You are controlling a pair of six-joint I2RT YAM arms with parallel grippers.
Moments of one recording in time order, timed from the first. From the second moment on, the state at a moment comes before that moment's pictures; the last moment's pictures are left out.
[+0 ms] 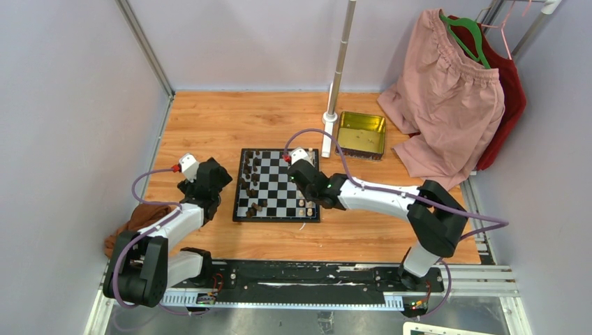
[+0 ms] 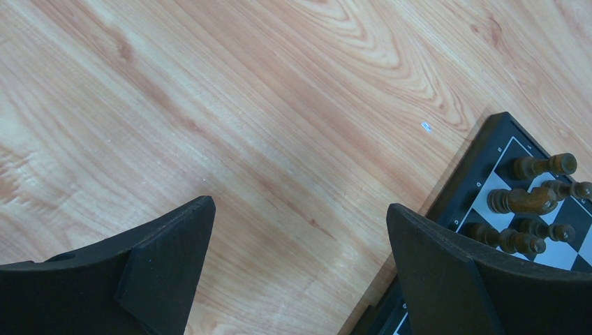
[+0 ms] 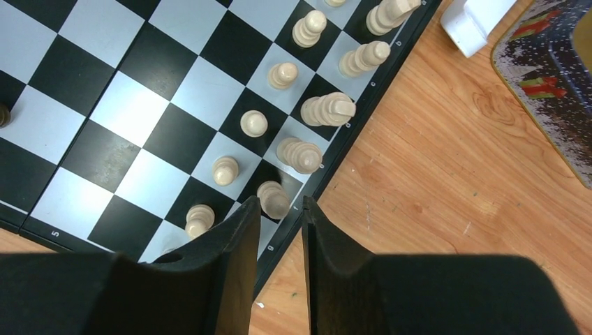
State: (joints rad) left arm -0.17 1.15 0.36 0.13 -0.55 -0.72; right arm 1.00 1.64 1.05 -0.28 0.43 0.18
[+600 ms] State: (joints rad) left arm -0.17 0.98 0.36 0.15 -0.56 -0.58; right arm 0.61 1.28 1.05 -0.24 0.50 0.11
